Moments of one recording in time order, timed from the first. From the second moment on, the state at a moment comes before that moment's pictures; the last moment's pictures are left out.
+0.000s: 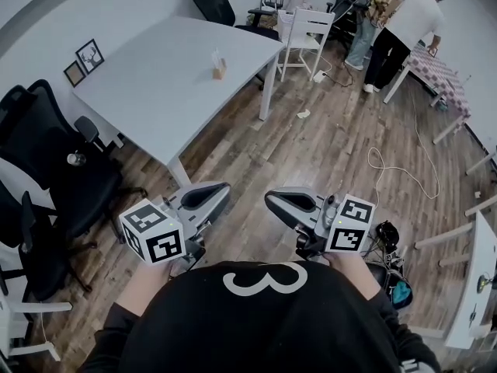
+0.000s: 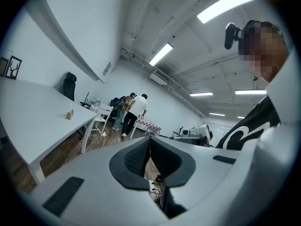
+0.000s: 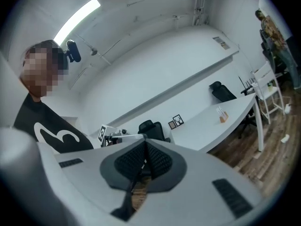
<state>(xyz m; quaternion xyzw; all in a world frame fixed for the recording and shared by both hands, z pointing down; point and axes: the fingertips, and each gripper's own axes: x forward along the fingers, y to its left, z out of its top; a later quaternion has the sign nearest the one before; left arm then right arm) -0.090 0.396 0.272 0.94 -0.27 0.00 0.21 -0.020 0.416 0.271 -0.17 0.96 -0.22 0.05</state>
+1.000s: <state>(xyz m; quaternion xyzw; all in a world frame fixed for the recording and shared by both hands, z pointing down) -0.111 0.296 0.320 0.92 -0.30 0.00 0.25 -0.024 0.318 0.314 -0.18 0.95 -0.27 0.06</state>
